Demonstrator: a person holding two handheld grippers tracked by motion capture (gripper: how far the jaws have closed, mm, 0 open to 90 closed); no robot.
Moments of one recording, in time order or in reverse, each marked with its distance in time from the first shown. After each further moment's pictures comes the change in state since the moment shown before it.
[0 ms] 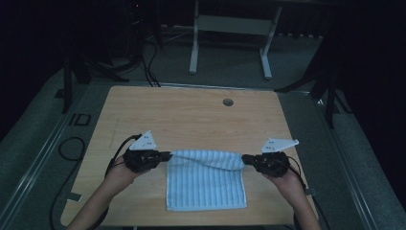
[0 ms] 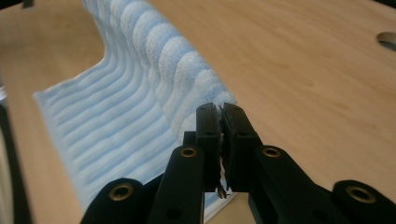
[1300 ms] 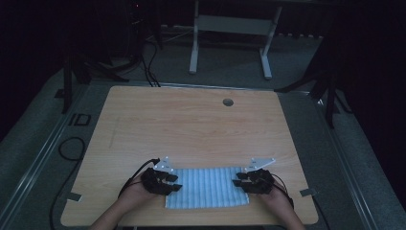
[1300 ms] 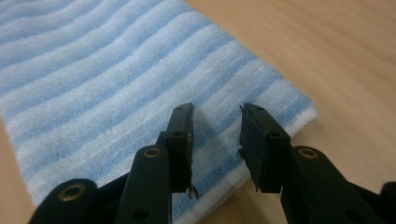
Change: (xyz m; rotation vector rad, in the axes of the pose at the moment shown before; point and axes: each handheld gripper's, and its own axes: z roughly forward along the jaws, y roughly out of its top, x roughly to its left) left arm -0.002 -0.056 0.084 0.220 -0.071 -0.080; right arm 0.003 -0.058 0.068 0.177 0.006 0.037
